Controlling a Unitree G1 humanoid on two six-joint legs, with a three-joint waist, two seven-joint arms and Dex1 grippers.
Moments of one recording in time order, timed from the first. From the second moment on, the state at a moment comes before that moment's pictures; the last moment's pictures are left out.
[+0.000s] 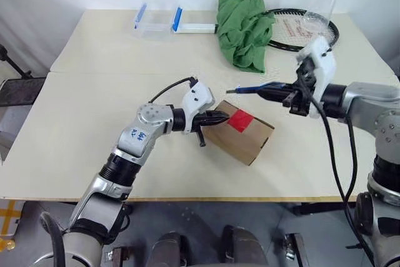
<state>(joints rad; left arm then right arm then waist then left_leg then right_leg) -0.79 0.35 -0.29 0.14 -0.24 0.44 -0.82 -0.77 -0.71 -0.16 -0.36 0.62 1.30 0.66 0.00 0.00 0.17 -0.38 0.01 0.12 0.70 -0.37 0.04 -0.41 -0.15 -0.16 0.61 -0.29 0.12</state>
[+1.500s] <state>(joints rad) -0.80 0.33 -0.27 0.18 -0.18 0.46 -0.85 -0.66 -0.79 -0.15 -0.39 0.66 1.24 0.63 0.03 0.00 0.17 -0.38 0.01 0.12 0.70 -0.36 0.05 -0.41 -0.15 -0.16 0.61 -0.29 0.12</state>
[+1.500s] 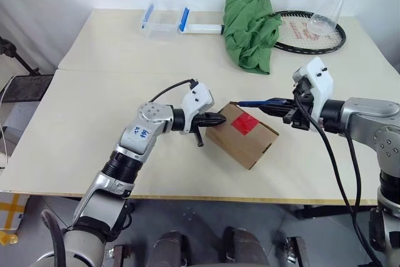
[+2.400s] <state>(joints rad) -0.81 0.32 -0.26 0.21 -0.18 0.46 -0.85 -0.64 -0.82 -0.16 -0.36 0.69 1.24 0.63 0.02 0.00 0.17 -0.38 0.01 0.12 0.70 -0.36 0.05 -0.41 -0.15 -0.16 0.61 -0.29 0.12</state>
